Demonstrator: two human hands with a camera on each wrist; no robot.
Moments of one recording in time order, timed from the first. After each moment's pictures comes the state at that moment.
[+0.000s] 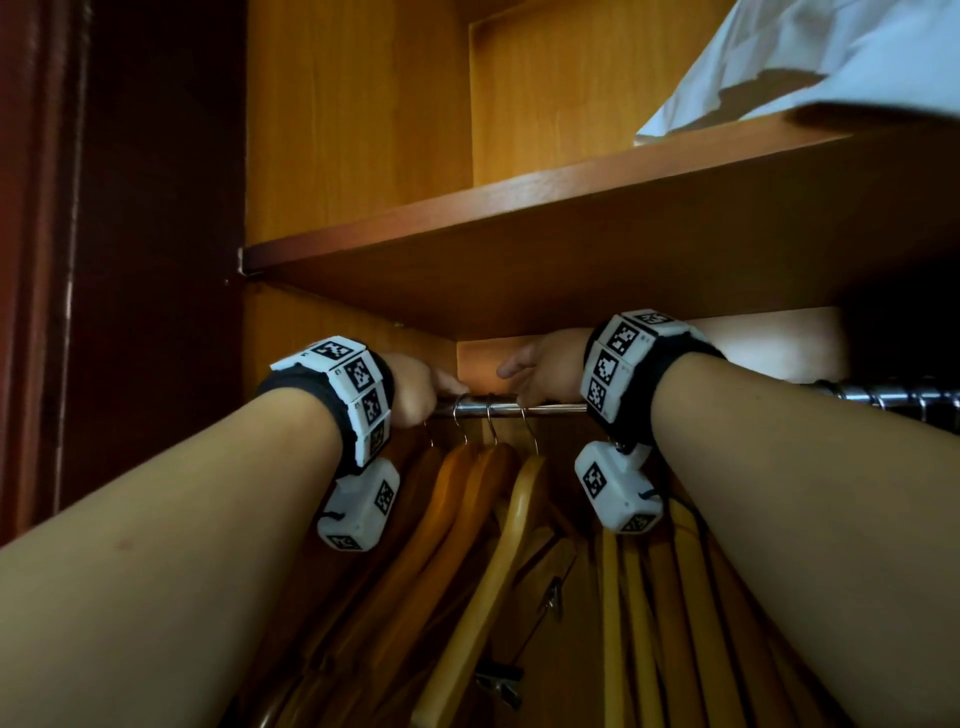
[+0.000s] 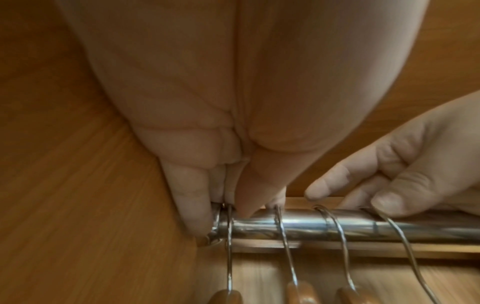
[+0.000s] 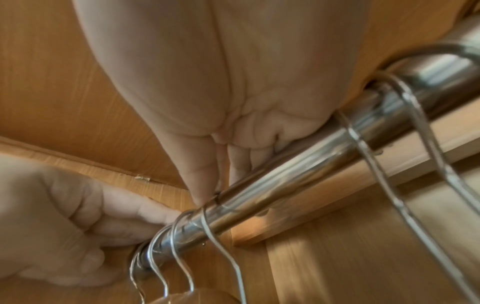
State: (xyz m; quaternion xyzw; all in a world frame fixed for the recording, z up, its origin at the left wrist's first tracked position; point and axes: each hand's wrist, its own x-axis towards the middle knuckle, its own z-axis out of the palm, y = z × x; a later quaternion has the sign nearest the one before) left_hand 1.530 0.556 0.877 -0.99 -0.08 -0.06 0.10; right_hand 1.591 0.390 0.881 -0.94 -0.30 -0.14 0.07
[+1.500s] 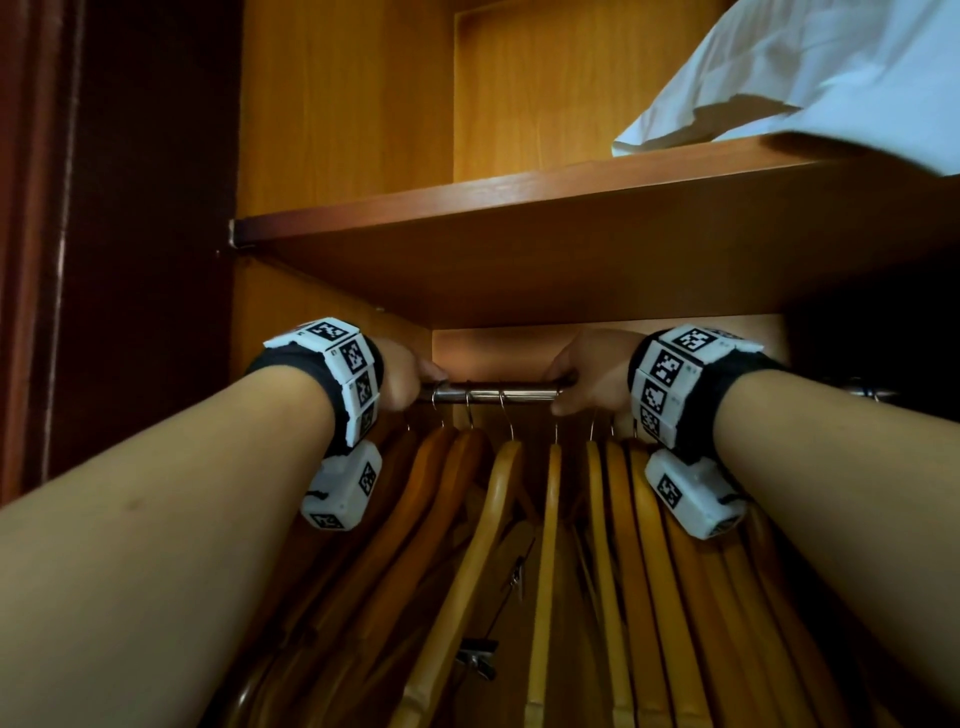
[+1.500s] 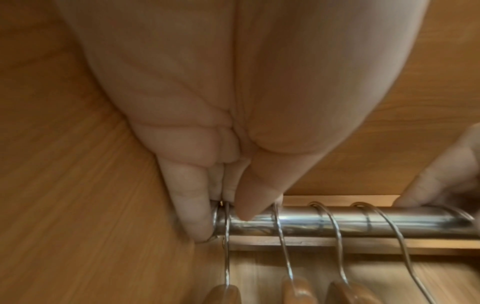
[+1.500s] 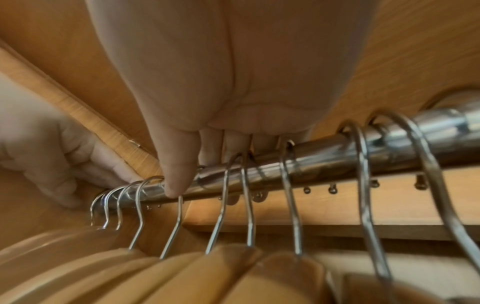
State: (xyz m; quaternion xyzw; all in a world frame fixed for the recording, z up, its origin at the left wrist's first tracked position) left_hand 1.547 0.565 0.875 -0.99 -0.10 -0.03 0.13; right_hand 1.592 0.337 0.866 -0.94 -0.26 -0.21 -0.01
